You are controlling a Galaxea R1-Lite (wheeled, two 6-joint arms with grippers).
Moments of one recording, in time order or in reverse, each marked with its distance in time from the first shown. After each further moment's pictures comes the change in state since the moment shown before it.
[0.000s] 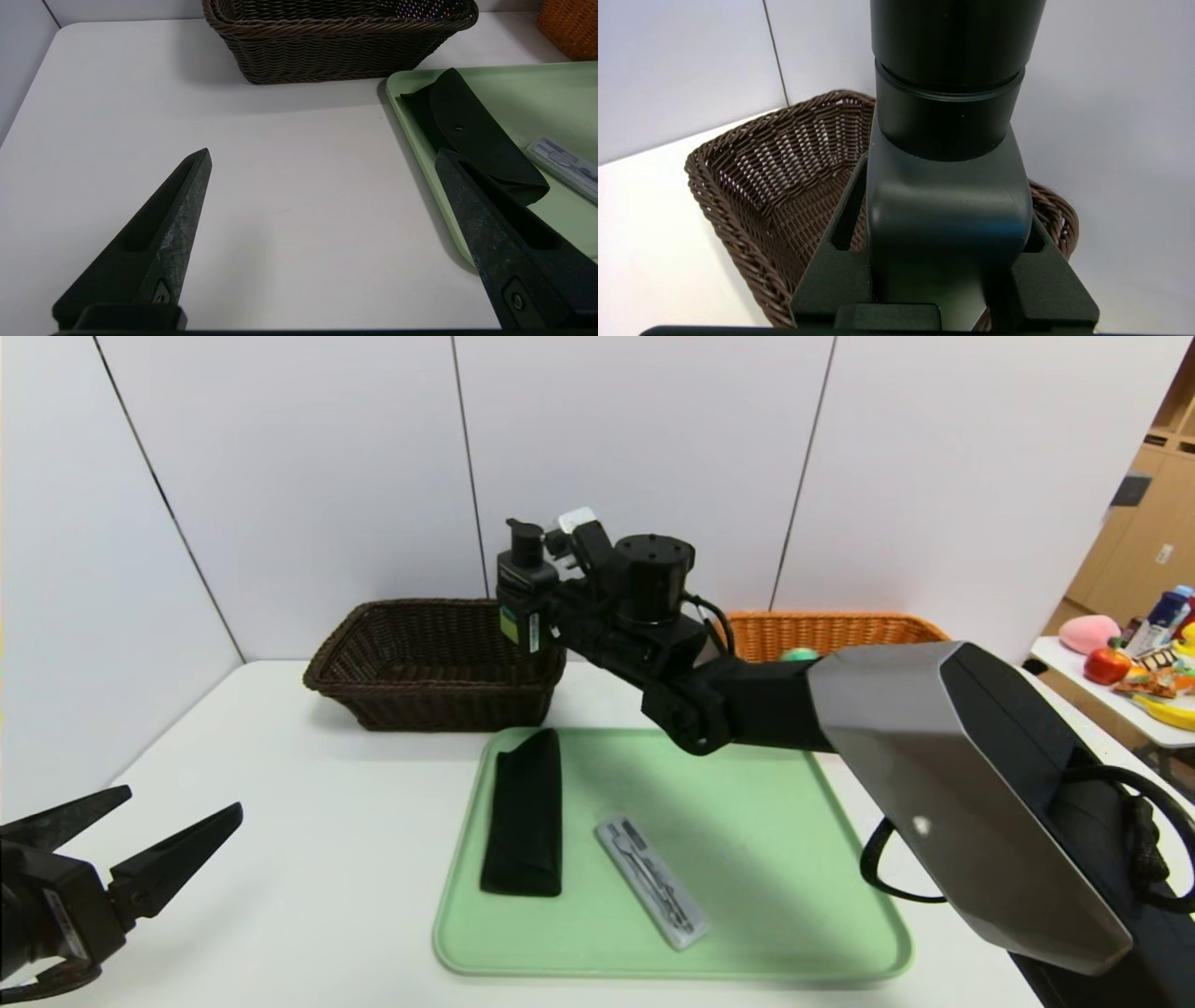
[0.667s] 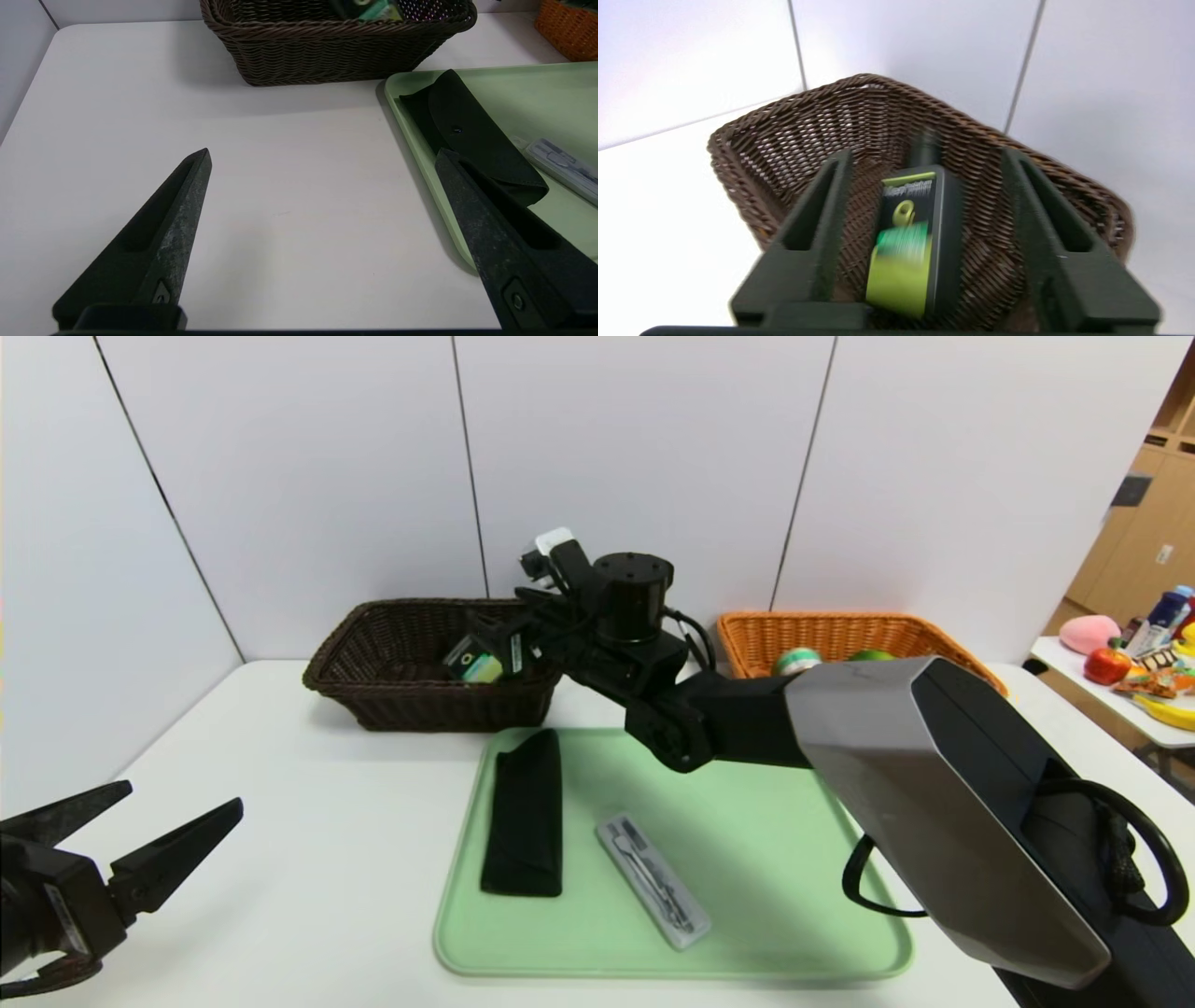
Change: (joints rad) left arm -0.003 0.005 -0.004 -0.013 0.001 0.001; right arm 0.033 0.023 -0.001 0.005 0.005 -0.020
